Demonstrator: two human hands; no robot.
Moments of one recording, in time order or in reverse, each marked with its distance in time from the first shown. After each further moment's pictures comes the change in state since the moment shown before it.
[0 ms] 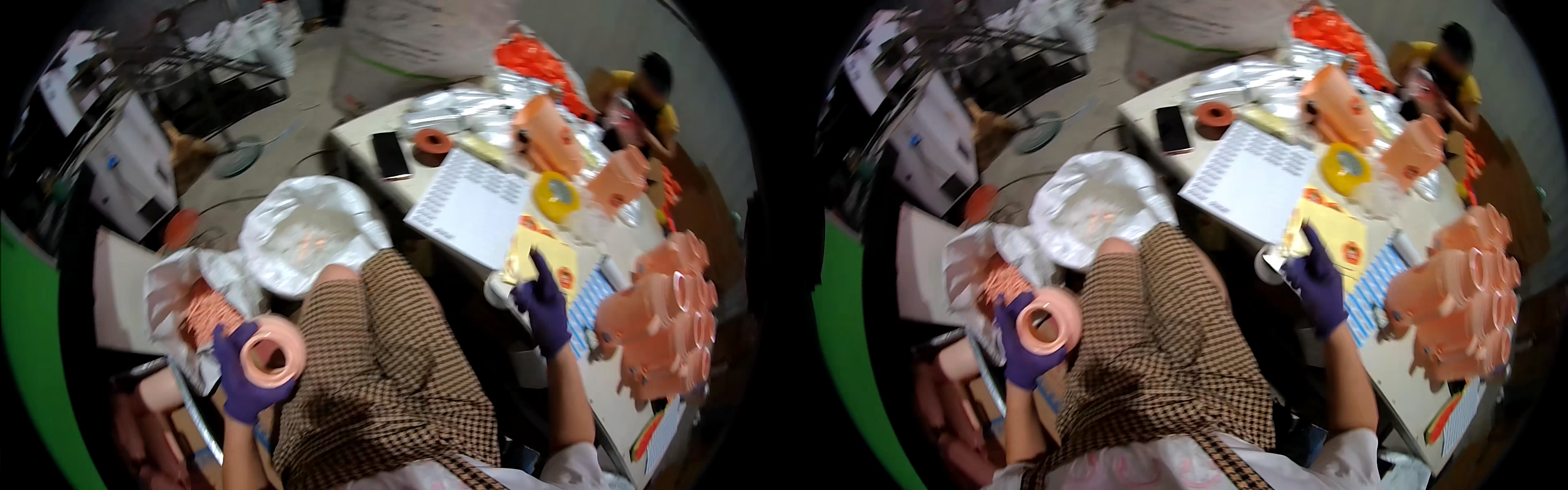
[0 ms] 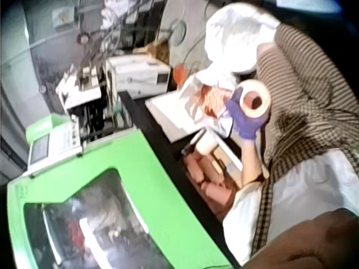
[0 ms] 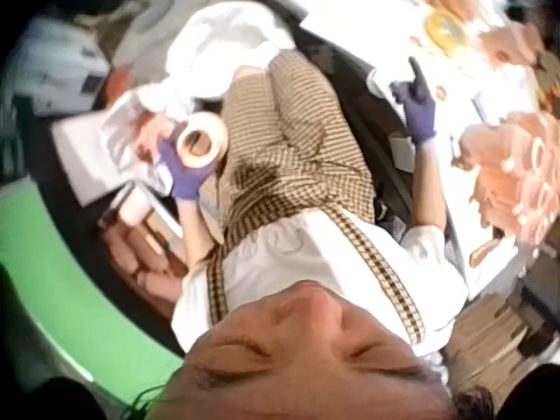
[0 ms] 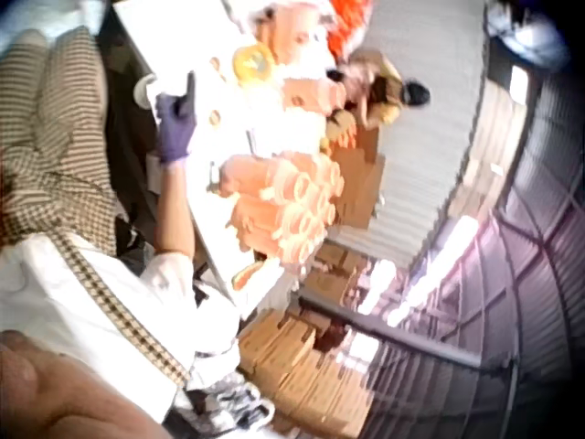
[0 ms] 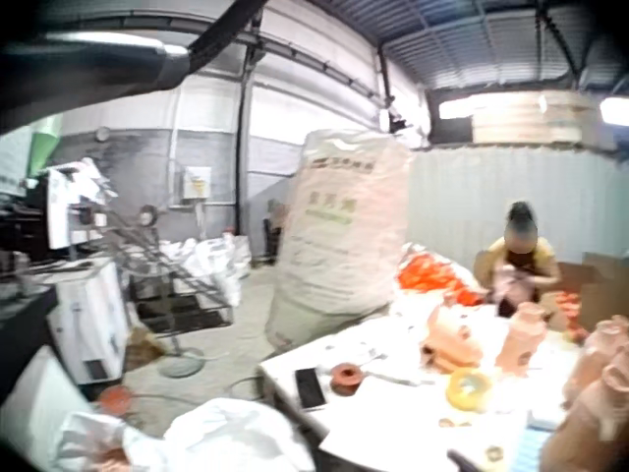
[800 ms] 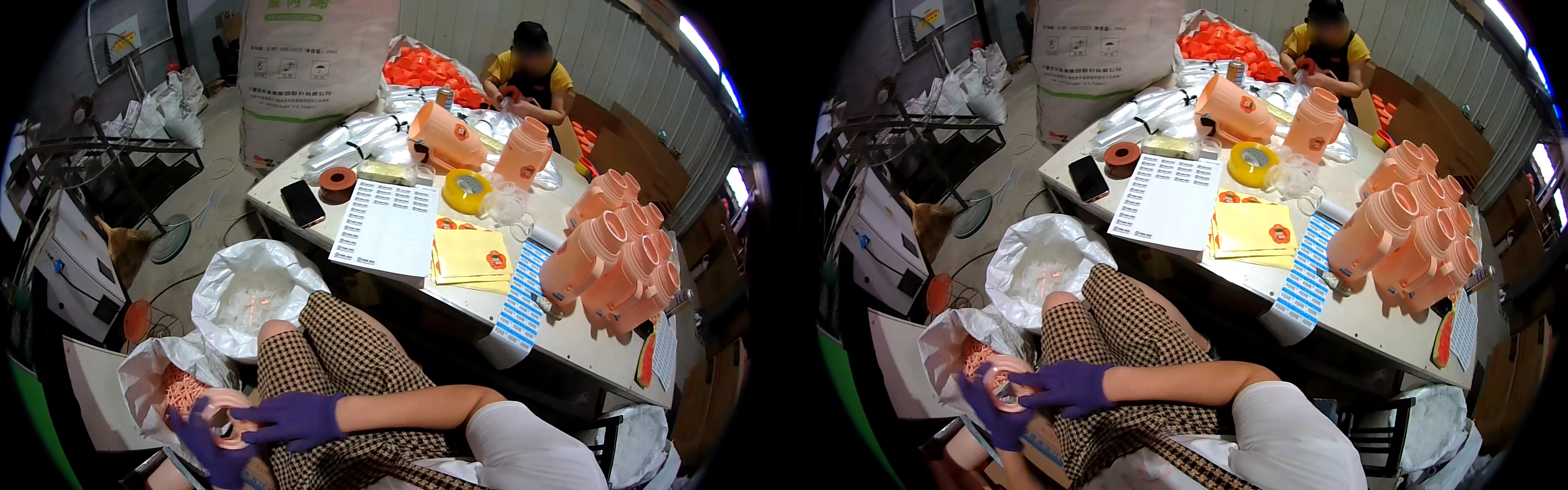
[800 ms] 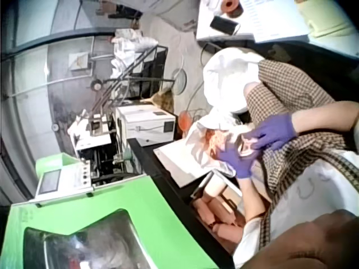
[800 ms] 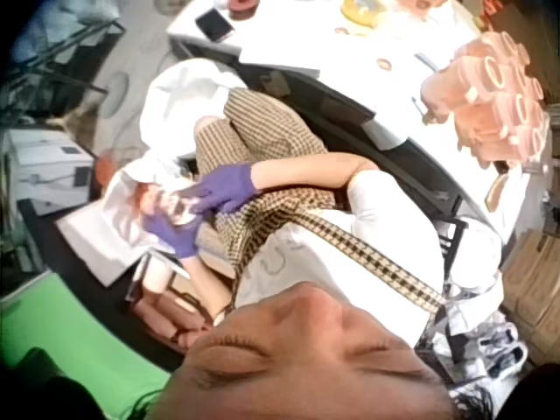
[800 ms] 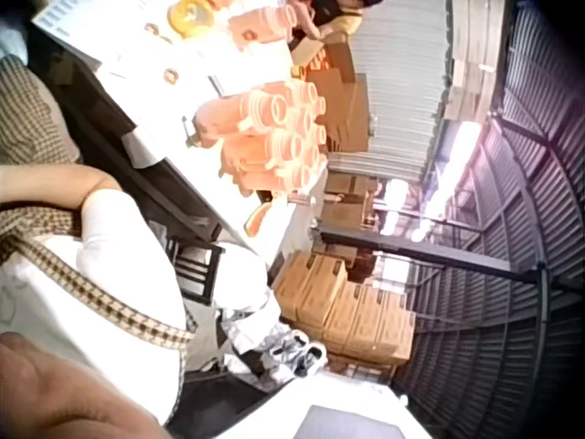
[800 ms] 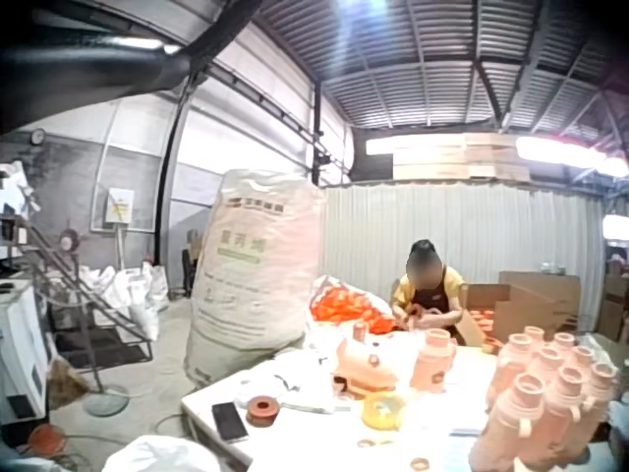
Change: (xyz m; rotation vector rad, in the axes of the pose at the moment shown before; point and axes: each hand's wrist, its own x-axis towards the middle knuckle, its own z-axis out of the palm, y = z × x) left_hand 0.005 0.012 -0.035 0.706 0.197 0.477; right_hand -0.065 0.000 0.274 -0.267 -1.013 -0.915
